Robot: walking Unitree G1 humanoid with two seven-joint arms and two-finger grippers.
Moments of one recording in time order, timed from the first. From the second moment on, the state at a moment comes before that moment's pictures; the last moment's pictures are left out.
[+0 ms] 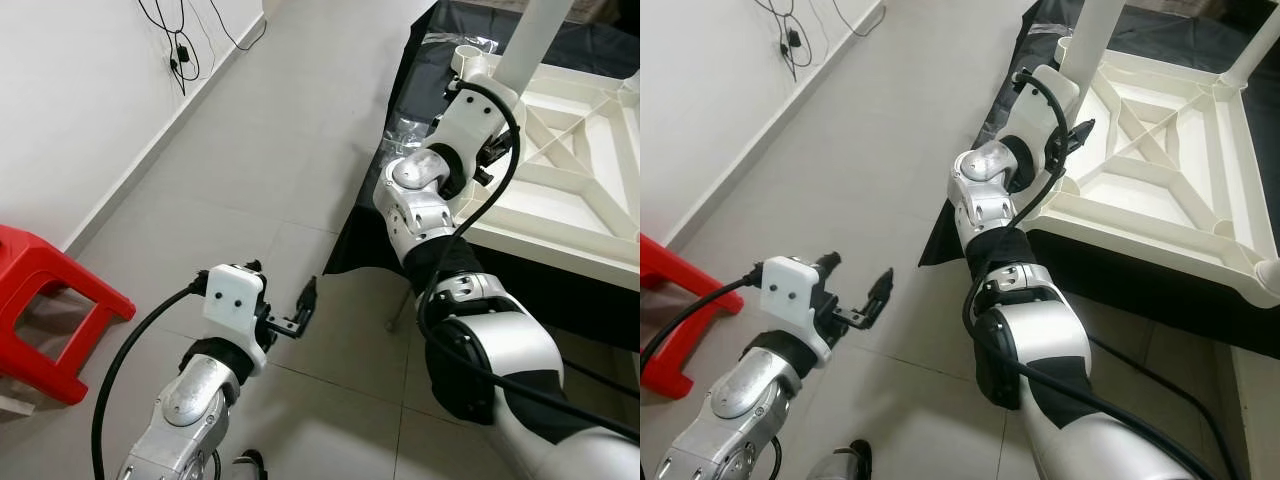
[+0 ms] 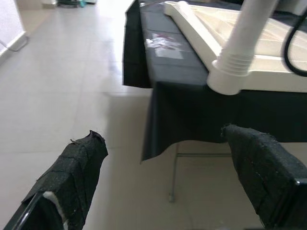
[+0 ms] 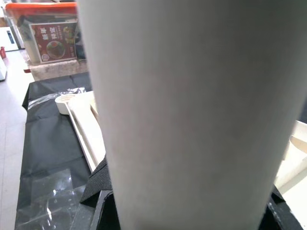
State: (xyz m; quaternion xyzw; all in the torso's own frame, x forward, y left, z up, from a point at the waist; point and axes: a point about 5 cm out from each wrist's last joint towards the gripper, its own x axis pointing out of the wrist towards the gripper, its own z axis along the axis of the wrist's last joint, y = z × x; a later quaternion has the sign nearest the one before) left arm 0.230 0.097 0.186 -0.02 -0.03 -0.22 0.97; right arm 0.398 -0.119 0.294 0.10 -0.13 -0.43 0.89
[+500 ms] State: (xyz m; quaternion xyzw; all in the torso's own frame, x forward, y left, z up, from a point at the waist) left arm 0.205 0.073 0.176 -0.06 0.00 -0.36 0.93; right arm 0.400 -0.115 0.294 0.10 -0.12 -0.42 0.89
